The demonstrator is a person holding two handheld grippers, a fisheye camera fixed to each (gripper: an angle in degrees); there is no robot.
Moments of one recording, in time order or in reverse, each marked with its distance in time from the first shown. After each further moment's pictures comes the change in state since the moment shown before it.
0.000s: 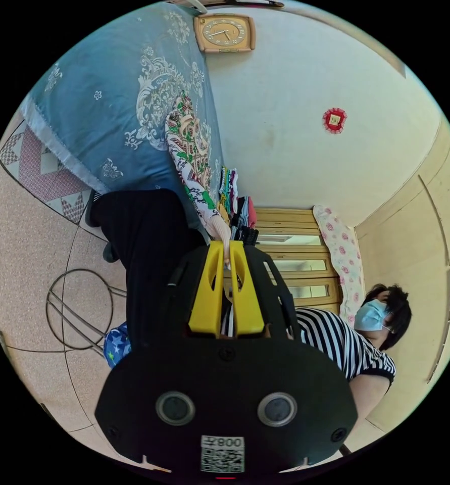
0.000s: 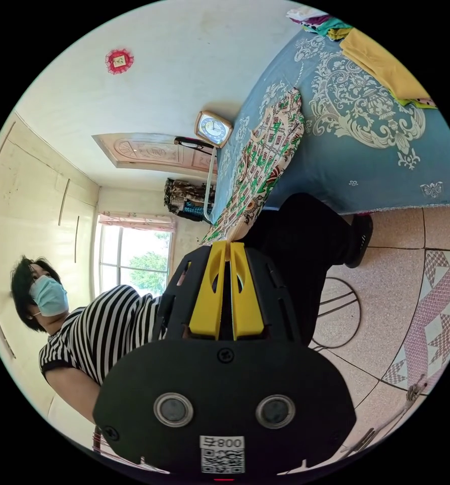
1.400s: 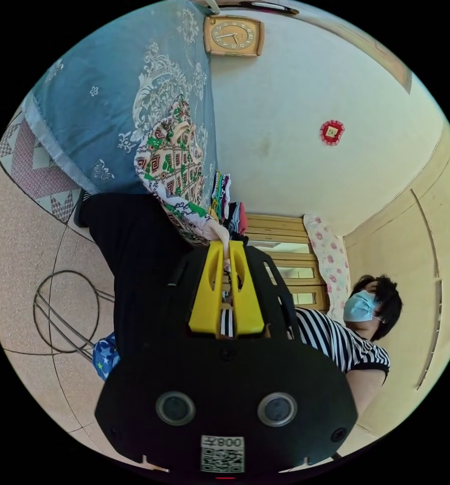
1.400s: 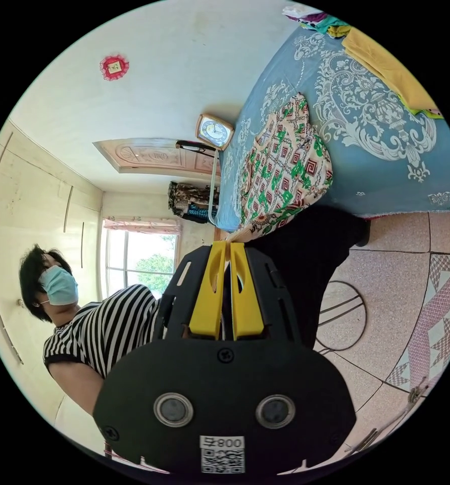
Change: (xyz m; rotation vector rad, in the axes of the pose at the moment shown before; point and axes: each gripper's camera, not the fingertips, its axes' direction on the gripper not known) left arm 0.022 -0.103 0.018 0.019 0.074 -0.033; right arm -0.008 -0.149 -0.019 -0.002 -0.036 0.019
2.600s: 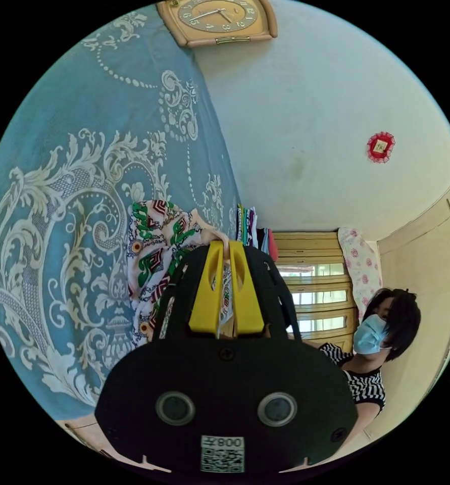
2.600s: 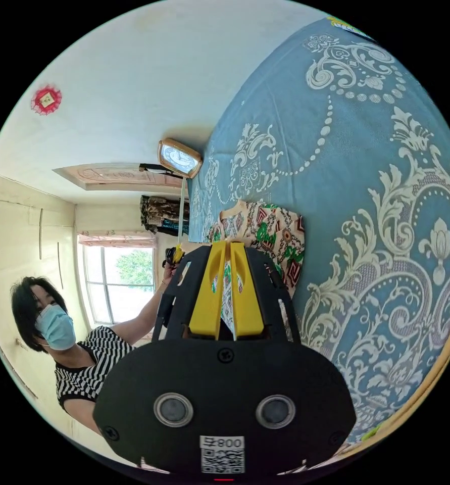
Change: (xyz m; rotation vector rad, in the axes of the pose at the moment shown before) left arm -0.006 -0.546 0.183 -0.058 -0.186 0.069; right arm 0.149 -0.554 0.043 -0.064 0.135 0.041
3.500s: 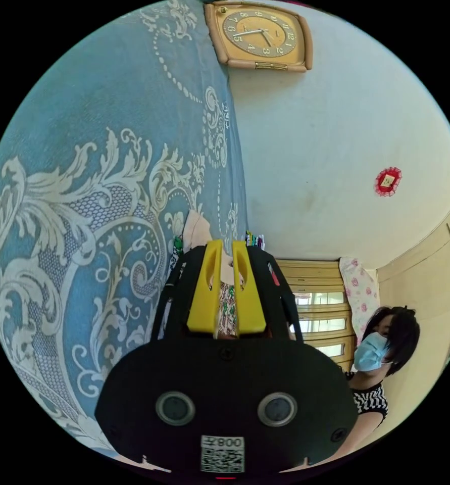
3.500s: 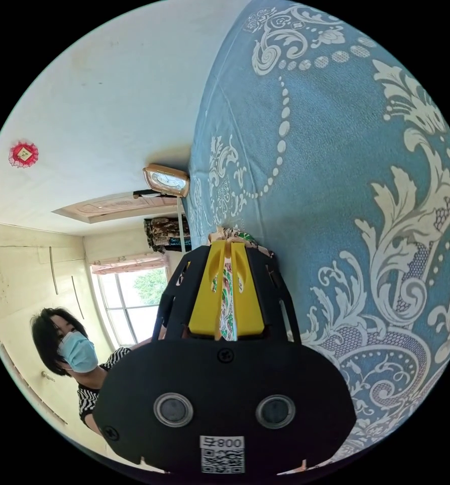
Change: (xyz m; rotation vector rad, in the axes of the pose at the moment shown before) left arm -0.050 -0.133 0.058 0.121 0.005 -0.066; right arm 0.096 -0.133 0.006 0.035 -0.081 0.156
